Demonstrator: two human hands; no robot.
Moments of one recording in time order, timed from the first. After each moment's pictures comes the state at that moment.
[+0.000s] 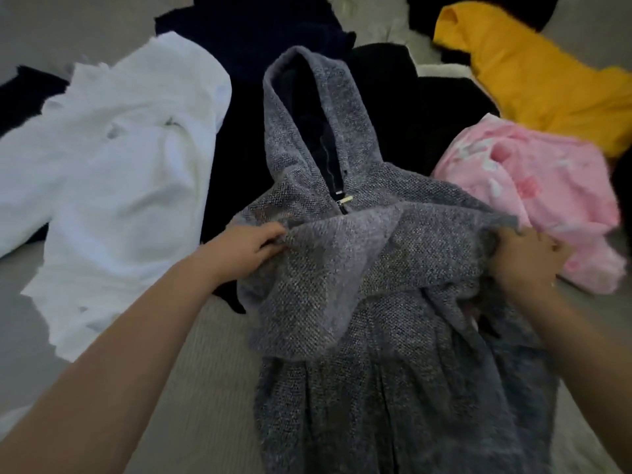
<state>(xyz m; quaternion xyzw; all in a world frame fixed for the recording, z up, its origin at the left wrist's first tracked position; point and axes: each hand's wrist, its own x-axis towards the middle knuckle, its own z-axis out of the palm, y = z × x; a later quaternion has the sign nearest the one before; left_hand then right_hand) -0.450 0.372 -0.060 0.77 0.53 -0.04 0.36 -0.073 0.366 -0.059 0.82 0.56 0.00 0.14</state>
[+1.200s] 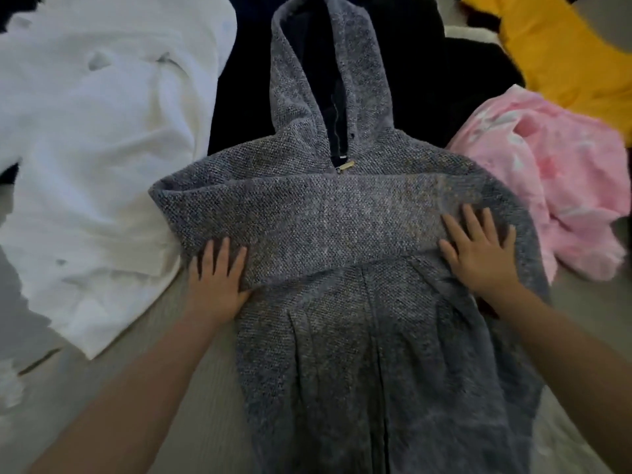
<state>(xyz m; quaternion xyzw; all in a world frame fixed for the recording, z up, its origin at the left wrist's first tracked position) -0.470 0.261 -0.189 0.66 0.69 -0.20 0.20 -0.097 0.342 -0.105 0.69 0.69 -0.10 0.19</state>
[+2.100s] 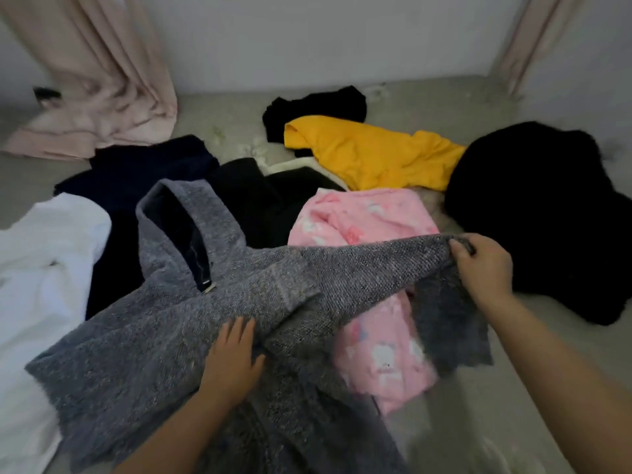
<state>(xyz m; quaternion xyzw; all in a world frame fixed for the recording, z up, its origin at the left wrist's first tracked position) -0.221 0.309 -0.068 0.73 0.63 -0.15 0.22 0.132 0.330 -0.002 0.83 0.47 -0.06 -0.30</state>
